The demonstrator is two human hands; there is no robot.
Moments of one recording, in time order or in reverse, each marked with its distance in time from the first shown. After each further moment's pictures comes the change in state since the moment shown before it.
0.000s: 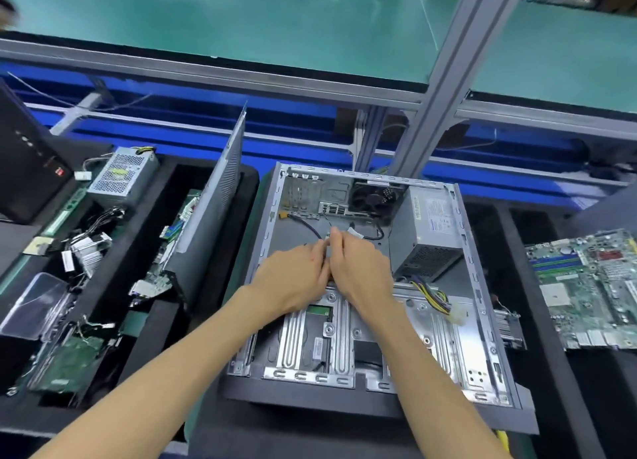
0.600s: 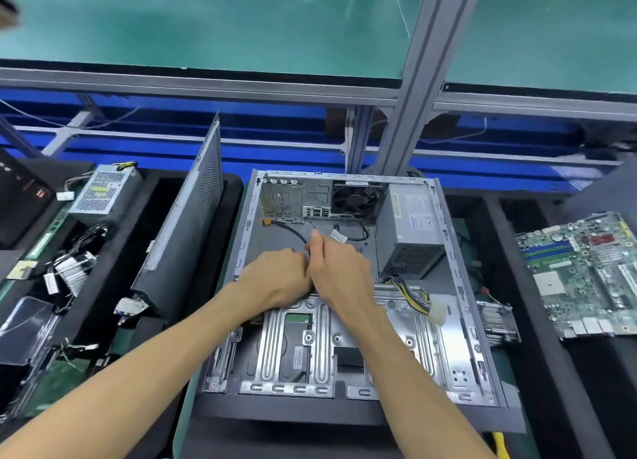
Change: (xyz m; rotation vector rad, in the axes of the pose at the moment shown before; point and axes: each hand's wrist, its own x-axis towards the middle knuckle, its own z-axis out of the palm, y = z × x) left_hand 0.027 -0.001 -0.001 0.092 -0.258 -0.065; right_hand 0.000 0.004 -0.001 0.100 0.038 -0.009
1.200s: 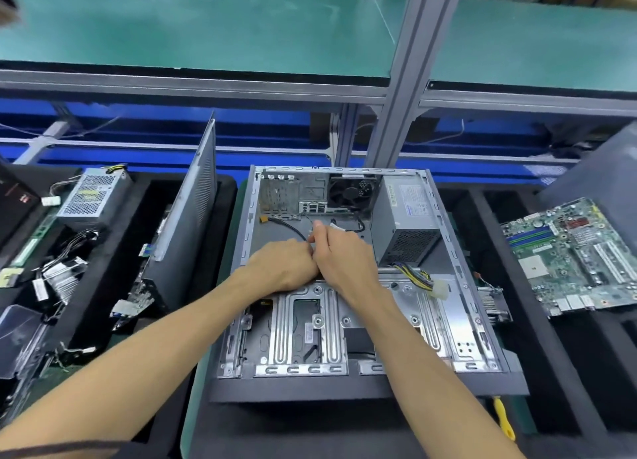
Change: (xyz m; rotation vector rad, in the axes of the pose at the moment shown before) left_hand 0.002 0.001 -0.007 -0.006 -0.075 0.023; right_hand -0.004 -0.006 -0.003 -0.013 -0.015 0.027
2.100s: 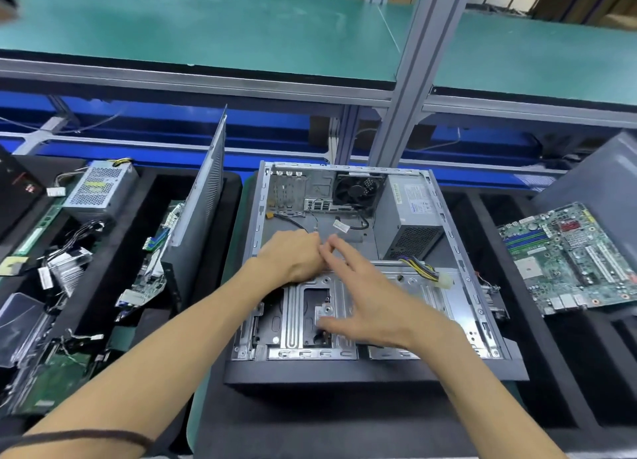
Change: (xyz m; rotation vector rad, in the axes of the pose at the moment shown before) left_hand 0.002 -0.005 0.007 0.073 0.114 0.071; right_hand -0.072 0.015 -0.048 -0.095 -0.486 -0.347
